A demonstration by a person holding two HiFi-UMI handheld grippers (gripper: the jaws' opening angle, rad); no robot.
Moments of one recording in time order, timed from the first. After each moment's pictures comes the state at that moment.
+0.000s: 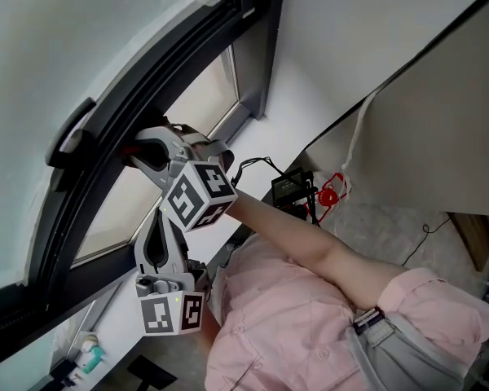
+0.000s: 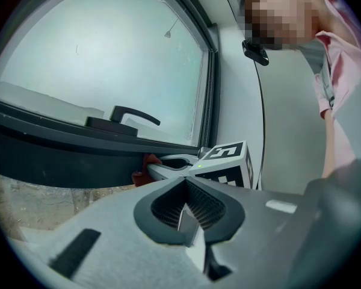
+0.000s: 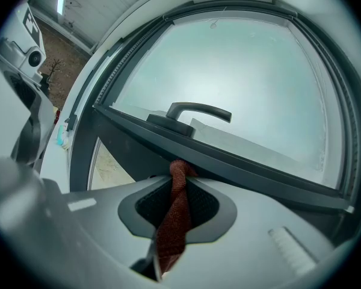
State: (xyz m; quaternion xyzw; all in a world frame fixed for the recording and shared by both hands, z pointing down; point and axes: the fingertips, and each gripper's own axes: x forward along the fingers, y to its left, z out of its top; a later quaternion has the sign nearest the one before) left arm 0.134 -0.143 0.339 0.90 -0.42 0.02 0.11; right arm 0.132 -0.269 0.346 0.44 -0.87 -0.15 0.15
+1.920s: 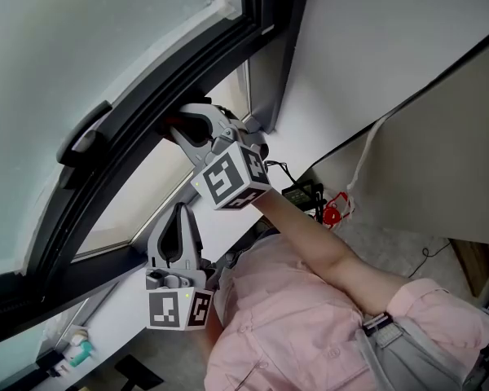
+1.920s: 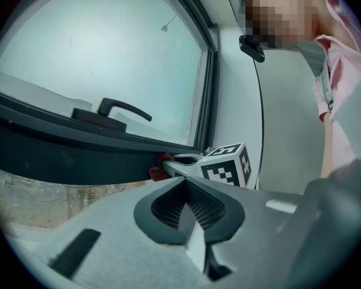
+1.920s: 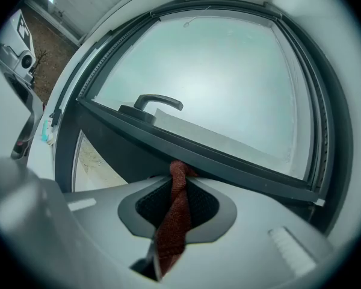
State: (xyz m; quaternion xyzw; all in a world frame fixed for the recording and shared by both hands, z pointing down) left arm 0.164 -0.147 0.342 0.91 -0.40 0.01 0.12; right arm 0.211 -0.291 0.344 0.51 -0.84 -0.14 0.15
